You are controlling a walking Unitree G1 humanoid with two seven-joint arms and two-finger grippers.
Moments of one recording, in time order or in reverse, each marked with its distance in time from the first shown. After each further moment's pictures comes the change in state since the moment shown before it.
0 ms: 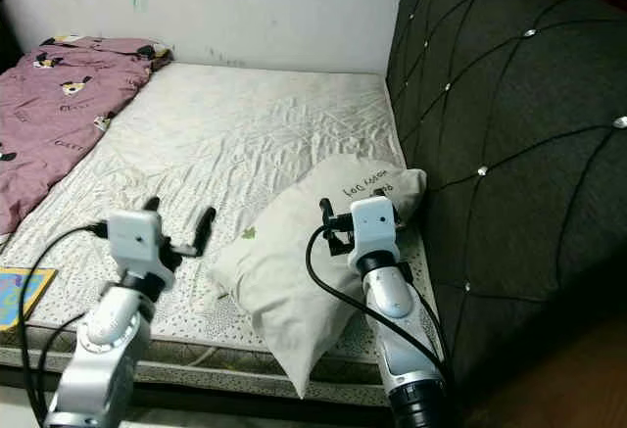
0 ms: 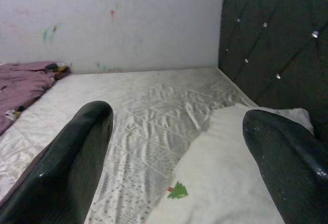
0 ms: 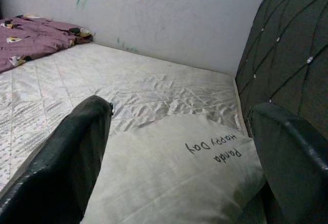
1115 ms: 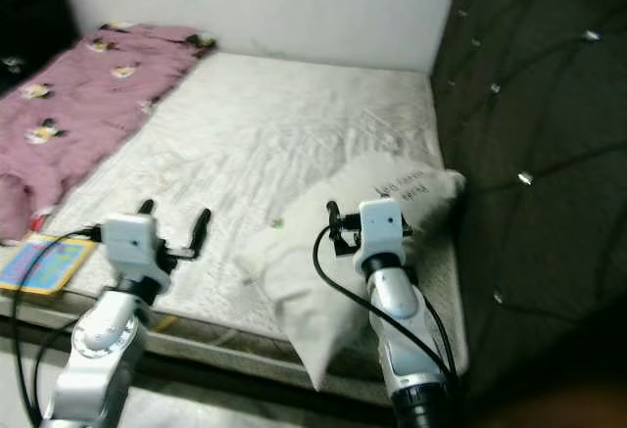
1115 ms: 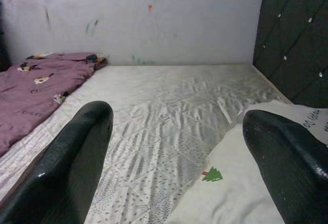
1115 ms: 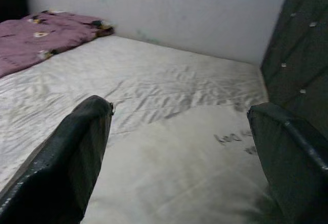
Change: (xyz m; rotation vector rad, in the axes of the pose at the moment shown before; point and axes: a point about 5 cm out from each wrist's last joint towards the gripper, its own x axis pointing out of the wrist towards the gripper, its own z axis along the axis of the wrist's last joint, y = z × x) left arm -0.004 0.006 0.004 0.002 -0.010 0.035; right arm -0.002 -0.006 0.000 0.036 0.030 -0.037
